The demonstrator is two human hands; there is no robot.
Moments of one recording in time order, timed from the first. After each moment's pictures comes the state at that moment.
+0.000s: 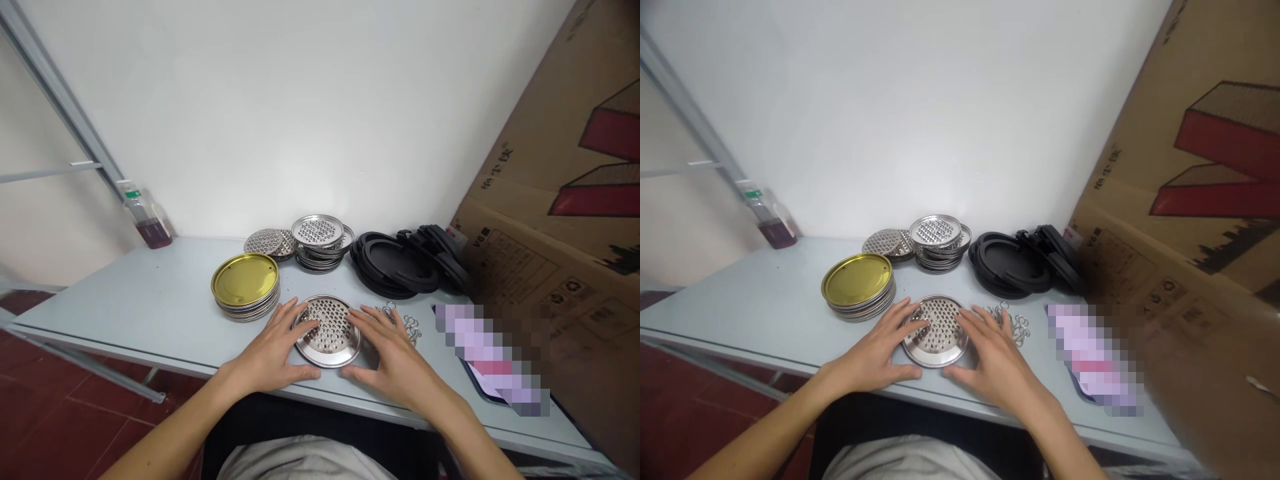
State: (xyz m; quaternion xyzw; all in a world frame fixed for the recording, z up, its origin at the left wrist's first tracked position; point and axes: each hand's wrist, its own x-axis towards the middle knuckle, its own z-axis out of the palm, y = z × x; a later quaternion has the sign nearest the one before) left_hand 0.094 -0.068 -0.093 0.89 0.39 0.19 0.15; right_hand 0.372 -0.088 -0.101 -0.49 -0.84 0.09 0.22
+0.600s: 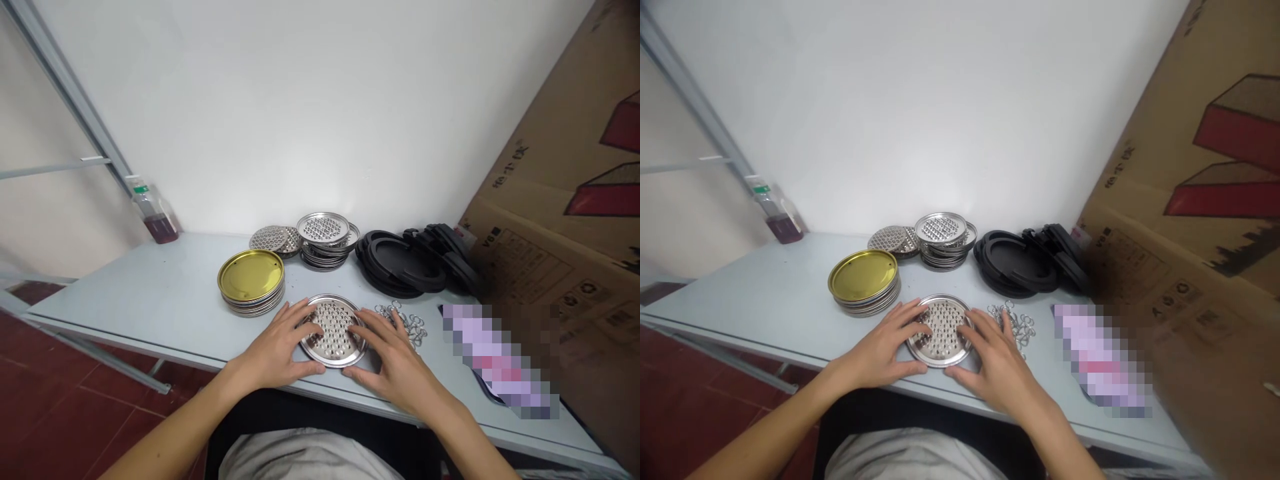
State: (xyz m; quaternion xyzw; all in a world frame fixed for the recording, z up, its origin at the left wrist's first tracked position) left_hand 0.099 -0.072 -0.090 0.90 0.38 0.19 0.14; right_hand 0.370 -0.093 -0.111 -0.46 -0.85 0.06 0.24
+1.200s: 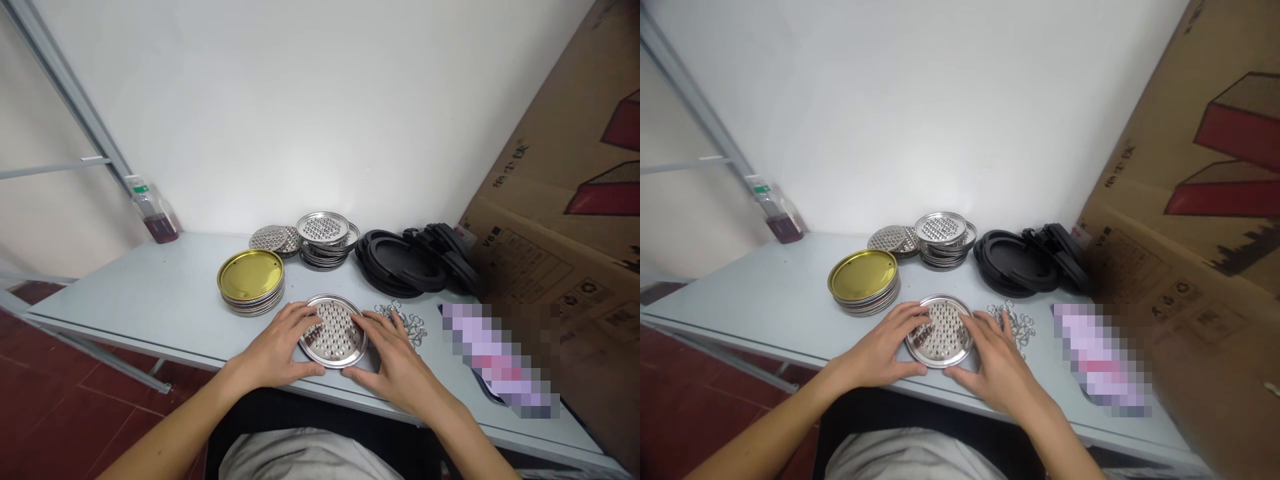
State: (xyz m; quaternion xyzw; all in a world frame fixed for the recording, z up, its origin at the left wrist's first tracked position) left_hand 0.099 -0.070 -0.090 0.89 0.36 0.22 0.16; right_hand 0.368 -0.094 -0.109 -0.48 -0.84 0.09 0.24
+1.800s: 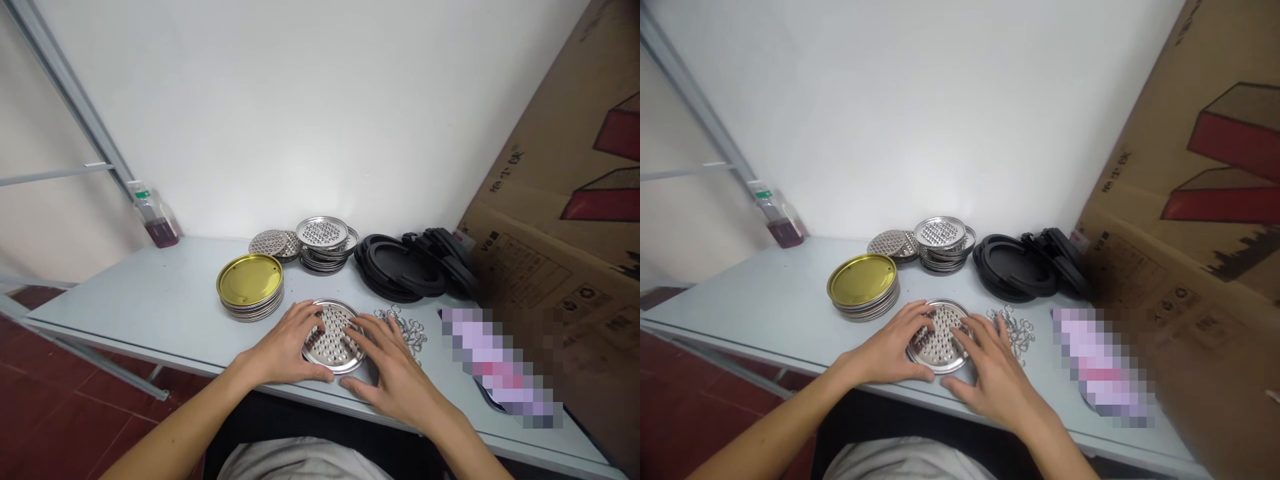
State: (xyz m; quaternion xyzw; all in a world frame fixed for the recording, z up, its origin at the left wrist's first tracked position) left_hand 0.114 -0.059 -0.083 0.89 0.36 0.21 0.19; right_hand 0.368 -0.096 -0.109 -0.45 -0.86 0.05 0.23
